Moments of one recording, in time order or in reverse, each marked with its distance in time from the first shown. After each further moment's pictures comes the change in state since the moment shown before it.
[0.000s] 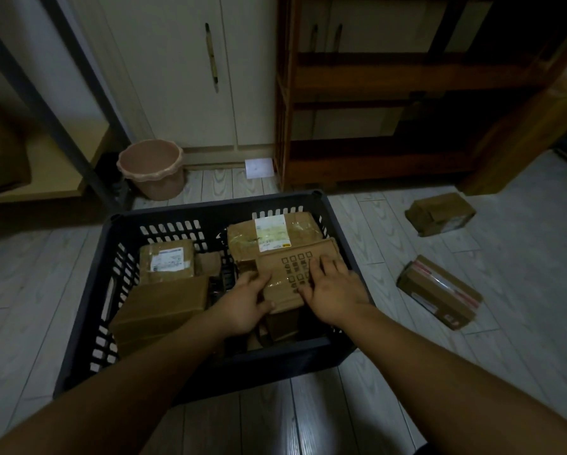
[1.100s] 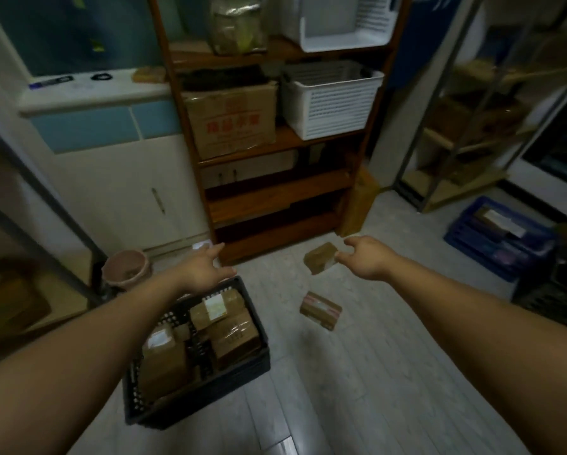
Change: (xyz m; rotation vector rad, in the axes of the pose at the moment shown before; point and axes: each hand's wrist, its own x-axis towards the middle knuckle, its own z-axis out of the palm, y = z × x) left_hand -0.304 0.421 -0.293 0.308 -0.028 0.097; right_hand -0.364 0.137 -0.532 0.371 0.044 0.411
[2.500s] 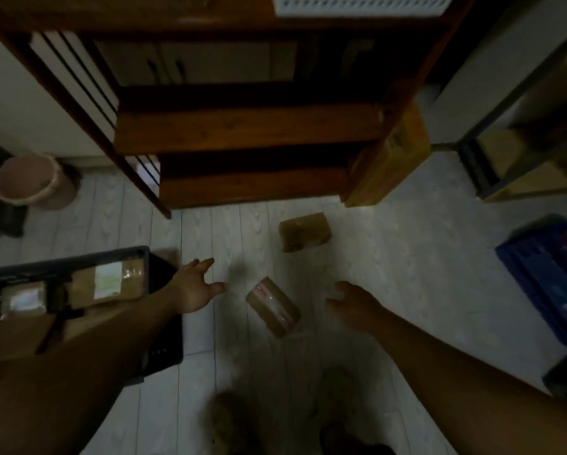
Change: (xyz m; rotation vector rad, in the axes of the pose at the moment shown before) left_hand 0.425 0.097 0.241 -0.230 -0.147 -0.401; right_hand 0.442 0.259 0.123 0.063 -0.534 0.059
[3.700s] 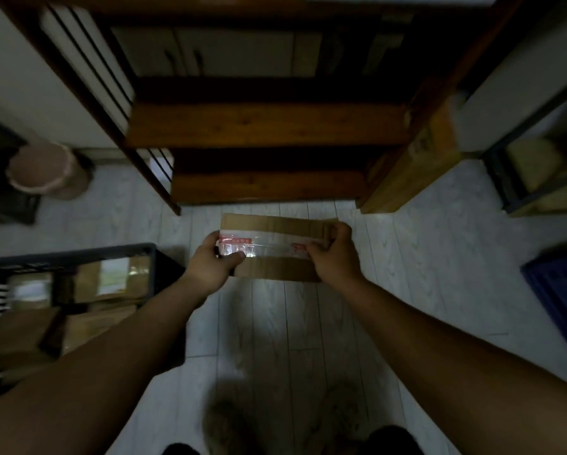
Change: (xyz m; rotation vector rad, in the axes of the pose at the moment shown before) left_hand -0.004 0.037 -0.026 -0.763 0.262 0.089; right_hand 0.005 -0.102 -0.032 0.545 0.307 -0.228
